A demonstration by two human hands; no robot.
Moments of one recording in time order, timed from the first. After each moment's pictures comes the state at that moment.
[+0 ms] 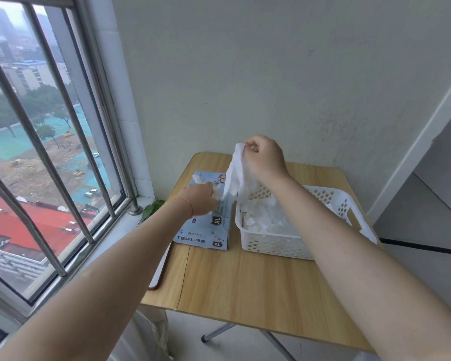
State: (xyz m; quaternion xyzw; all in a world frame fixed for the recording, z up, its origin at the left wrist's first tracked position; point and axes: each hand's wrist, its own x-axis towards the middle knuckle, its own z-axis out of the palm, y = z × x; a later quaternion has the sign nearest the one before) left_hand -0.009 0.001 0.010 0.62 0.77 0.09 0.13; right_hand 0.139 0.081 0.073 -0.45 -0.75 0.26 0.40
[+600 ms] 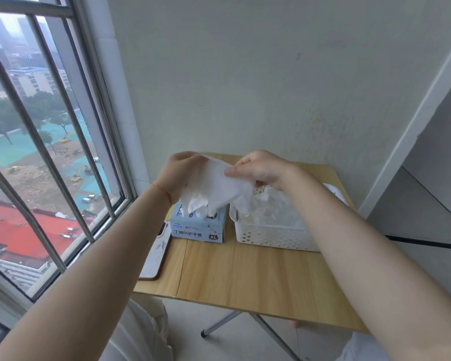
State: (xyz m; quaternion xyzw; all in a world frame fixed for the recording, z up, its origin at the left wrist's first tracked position) left_hand -0.006 -0.025 0.062 0.39 0.61 0.61 0.33; right_hand 0.174 0.051 0.093 -0.42 -0.77 0.45 0.17
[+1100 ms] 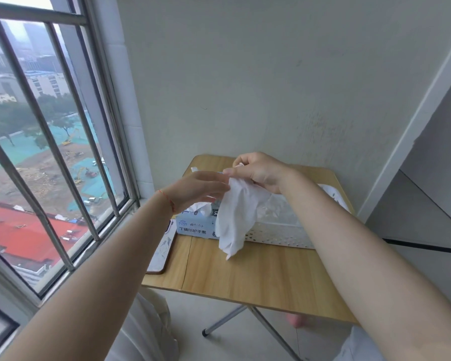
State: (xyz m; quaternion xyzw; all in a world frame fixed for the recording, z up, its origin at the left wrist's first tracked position) left_hand -0.008 -0.054 0.049 0.55 0.56 0.39 0.48; right_hand 0.170 0.033 0.092 -0.37 -0.74 0.52 0.19
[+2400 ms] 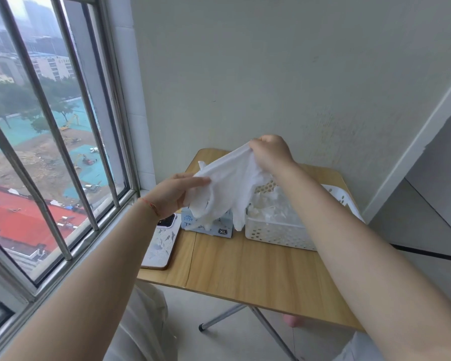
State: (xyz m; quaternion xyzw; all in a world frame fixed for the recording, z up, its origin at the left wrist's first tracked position) left_hand -0.051 -0.068 0.016 0.43 0.50 0.52 0.54; right_hand 0.141 0.039 0.100 -0.49 -0.72 0.33 0.36
